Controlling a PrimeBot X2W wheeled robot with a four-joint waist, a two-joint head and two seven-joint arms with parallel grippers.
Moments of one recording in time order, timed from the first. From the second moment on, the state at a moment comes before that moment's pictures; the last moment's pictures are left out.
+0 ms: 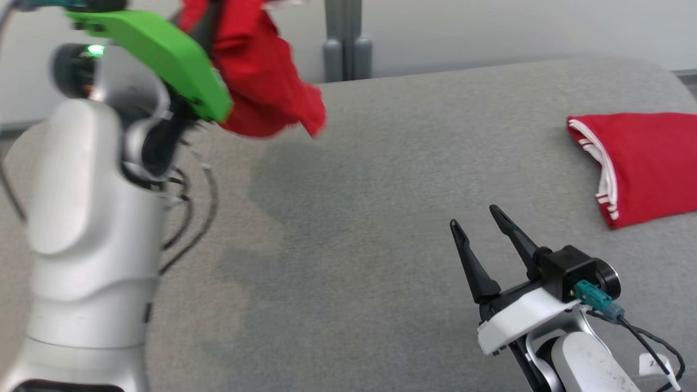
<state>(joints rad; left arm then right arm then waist) -0.89 0.16 -0.23 0.34 -0.62 -0.12 0.43 -0.12 -0.14 0.27 0.08 0.20 0.13 -0.14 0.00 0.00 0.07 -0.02</state>
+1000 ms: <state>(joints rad) -0.51 0.08 -0.44 0.62 -0.65 -0.11 -0.05 -0.12 -0.14 0.22 0.10 0.20 0.13 -0.17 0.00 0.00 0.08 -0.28</state>
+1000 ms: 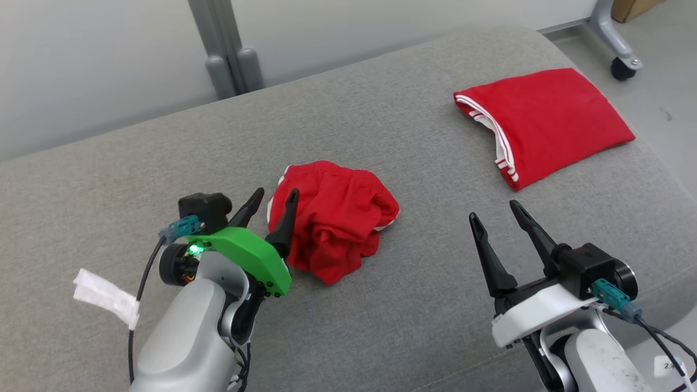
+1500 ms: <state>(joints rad) -0.19 0.27 -0.30 0.25 -0.60 -0.03 -0.26 -0.07 -0.13 0.11 0.10 0.18 0.13 -0.15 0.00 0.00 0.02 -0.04</state>
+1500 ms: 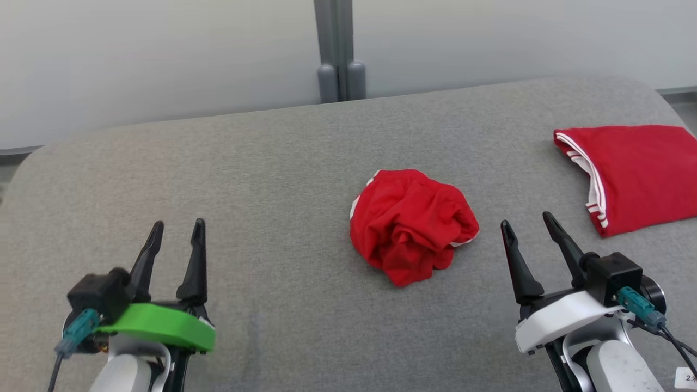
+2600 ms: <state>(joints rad) 0.09 0.26 -0.16 0.08 -0.51 0.00 -0.26 -0.03 -0.12 0.10 0.14 0.18 0.13 -0.15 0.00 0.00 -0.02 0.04</state>
